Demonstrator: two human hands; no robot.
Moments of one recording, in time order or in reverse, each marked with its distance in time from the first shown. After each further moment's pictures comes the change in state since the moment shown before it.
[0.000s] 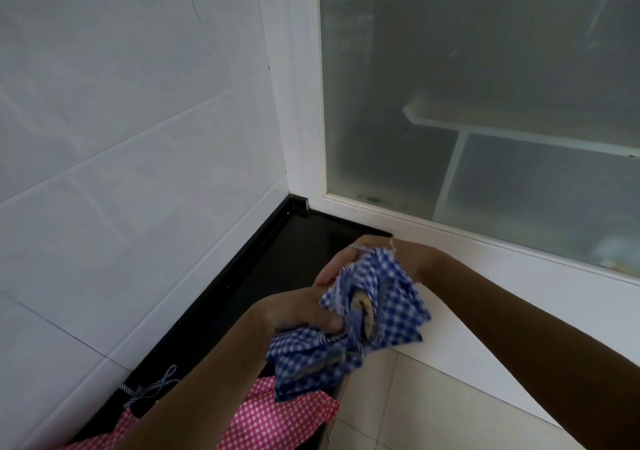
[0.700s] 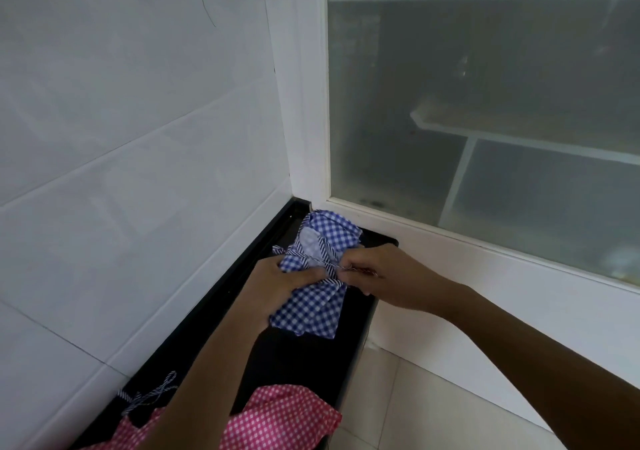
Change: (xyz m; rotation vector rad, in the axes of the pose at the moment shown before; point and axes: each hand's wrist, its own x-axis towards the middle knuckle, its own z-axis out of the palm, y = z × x) left_hand -0.007 0.007 -0.019 -0.024 1.001 0.176; right_hand 0.012 0.017 0.015 -0.507 0.351 -0.308
